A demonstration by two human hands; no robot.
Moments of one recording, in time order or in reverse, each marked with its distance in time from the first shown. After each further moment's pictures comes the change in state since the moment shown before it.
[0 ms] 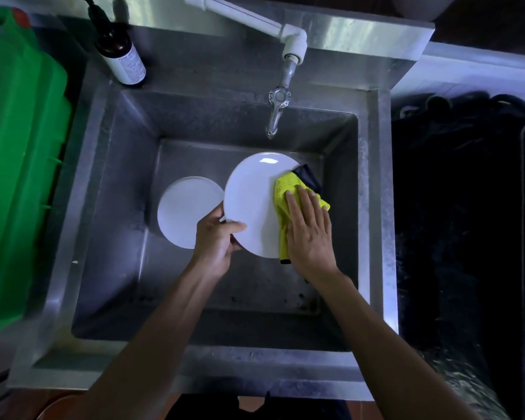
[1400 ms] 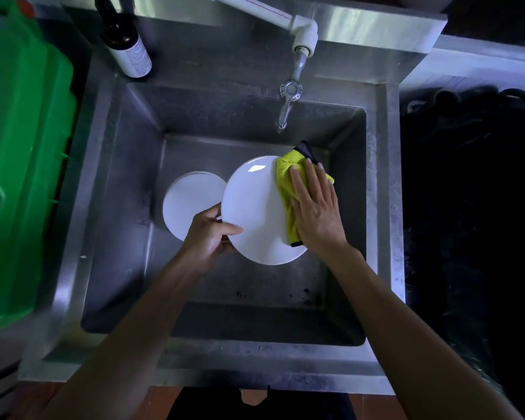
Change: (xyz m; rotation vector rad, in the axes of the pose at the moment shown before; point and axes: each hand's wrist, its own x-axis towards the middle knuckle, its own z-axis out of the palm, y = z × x) left_hand 0.015 0.003 -0.045 0.161 -0.182 -0.038; right_hand 0.035 -0.001 -0.013 -0.102 0.037 -0.119
